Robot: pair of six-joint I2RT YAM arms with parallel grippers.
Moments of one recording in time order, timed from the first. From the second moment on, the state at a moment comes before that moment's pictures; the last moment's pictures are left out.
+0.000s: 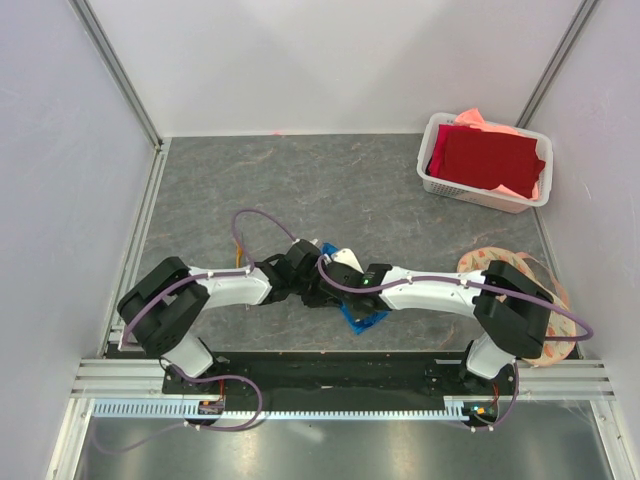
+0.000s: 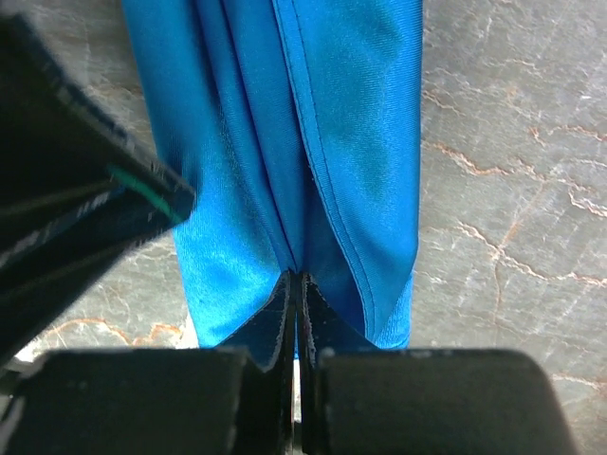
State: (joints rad) left arm -0.83 1.57 0.68 0.02 0.23 -1.01; right arm 1.10 1.63 0.97 -0.63 0.34 0.55
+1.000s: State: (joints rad) left arm -0.85 1.63 0.68 0.06 0.24 -1.02; right arm 1.10 1.61 1.00 -0.69 0.24 0.62
